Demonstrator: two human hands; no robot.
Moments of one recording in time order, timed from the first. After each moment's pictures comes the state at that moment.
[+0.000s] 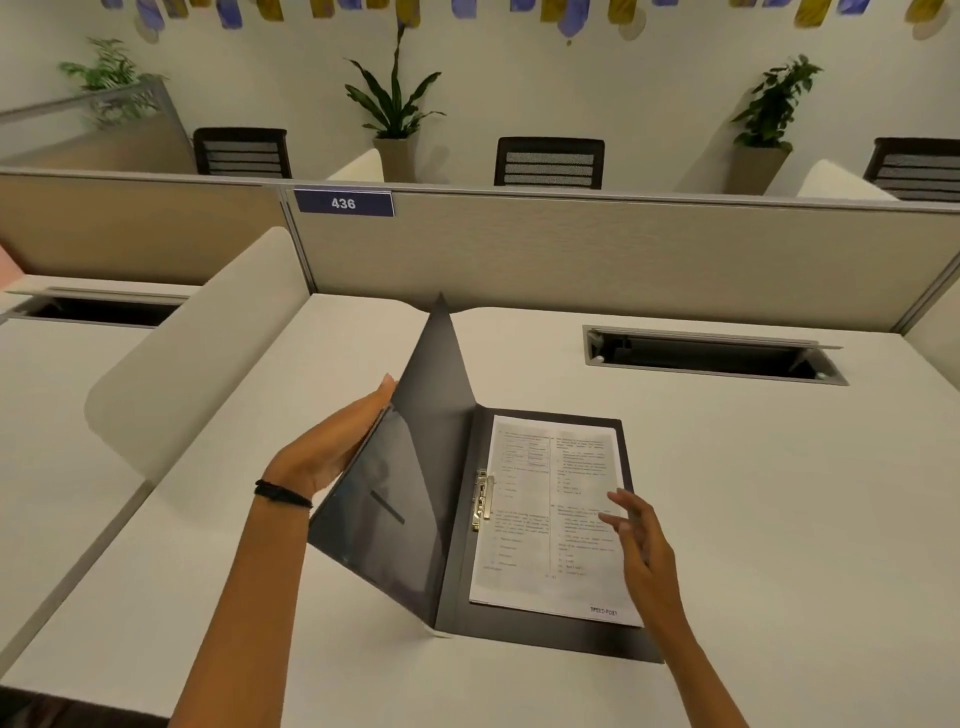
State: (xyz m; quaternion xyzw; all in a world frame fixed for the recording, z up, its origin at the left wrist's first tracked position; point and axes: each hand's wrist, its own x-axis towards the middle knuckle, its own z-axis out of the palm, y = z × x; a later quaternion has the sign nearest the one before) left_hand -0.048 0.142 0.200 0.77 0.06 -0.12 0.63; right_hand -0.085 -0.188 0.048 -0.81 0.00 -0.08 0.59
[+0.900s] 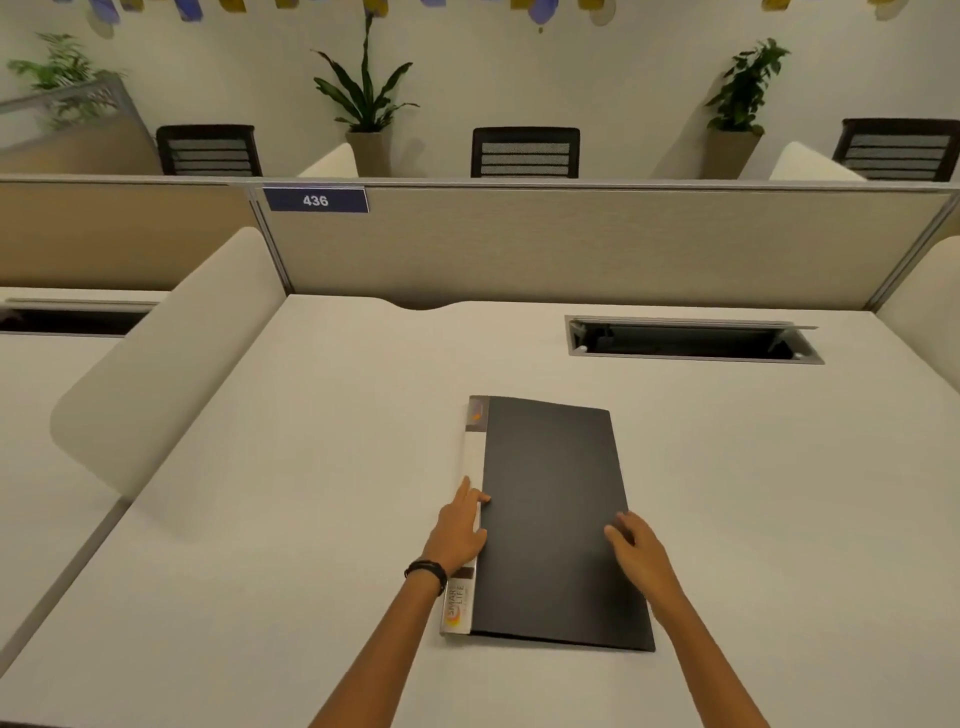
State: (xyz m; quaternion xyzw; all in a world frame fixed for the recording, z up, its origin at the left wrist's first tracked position) left_hand -0.047 0.035 0.028 0.92 -0.01 -0.16 0.35; right_hand -0.068 -0.212 0.015 -0.85 0.15 0.11 0.48
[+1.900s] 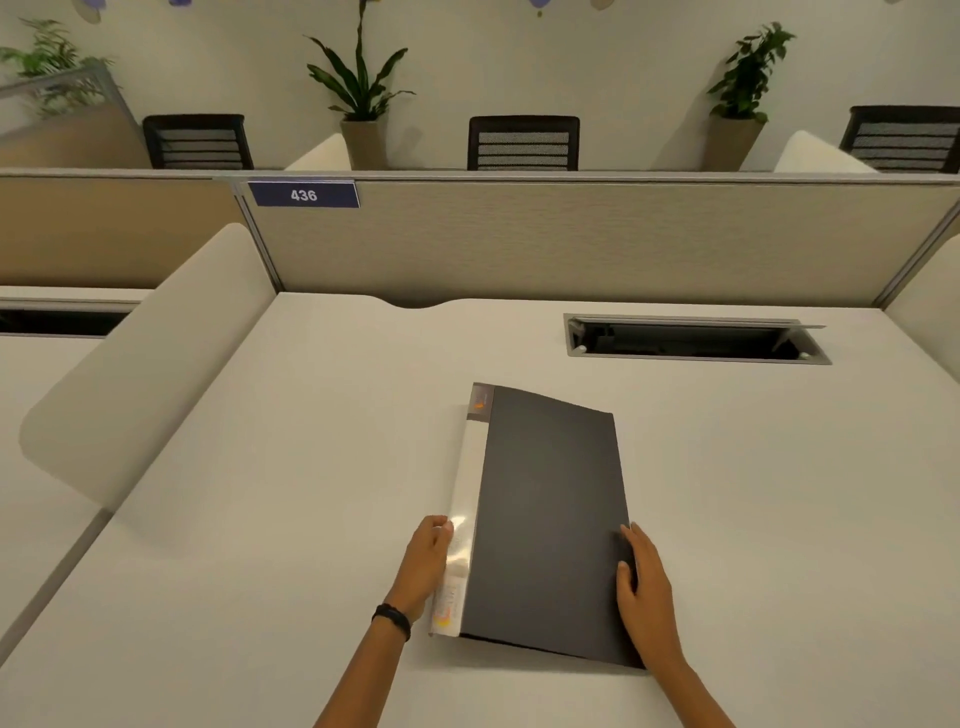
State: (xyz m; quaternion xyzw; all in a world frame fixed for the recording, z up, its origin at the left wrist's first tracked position) left_hand -0.067 0.053 0.020 0.78 0.15 -0.11 0.59; right_hand -0.086 -0.214 -0.024 -0.88 0.10 -0.05 0.46
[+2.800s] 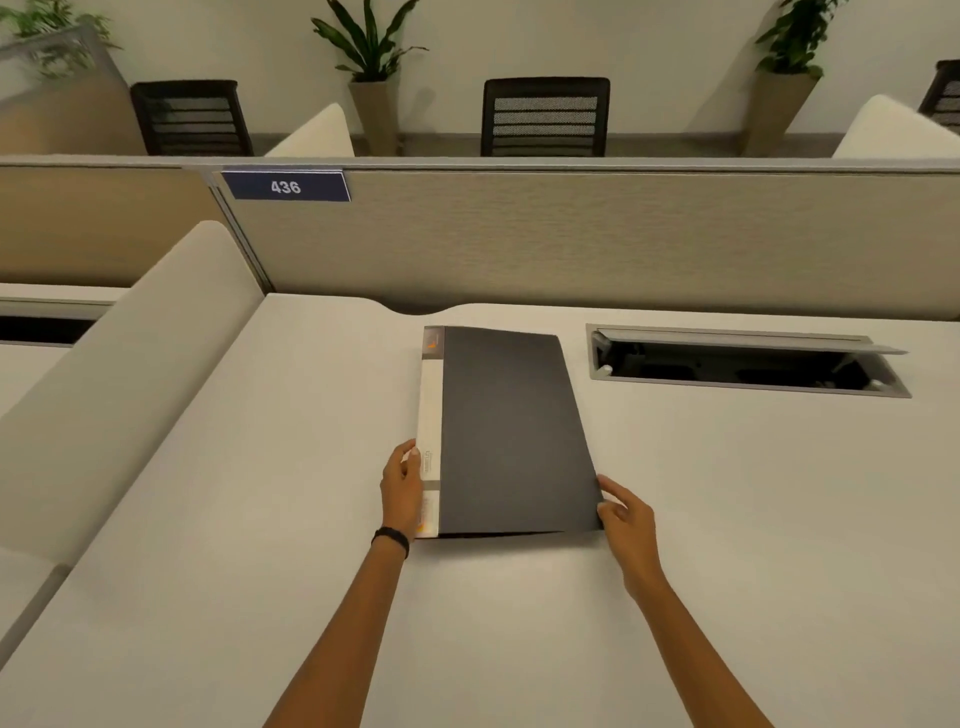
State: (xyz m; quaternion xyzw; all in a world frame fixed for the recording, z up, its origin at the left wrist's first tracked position) left_hand 0.100 0.079 0.029 0.73 0.24 0.07 0.63; right_hand 0.078 -0.182 0.015 -0.76 0.17 0.04 0.63
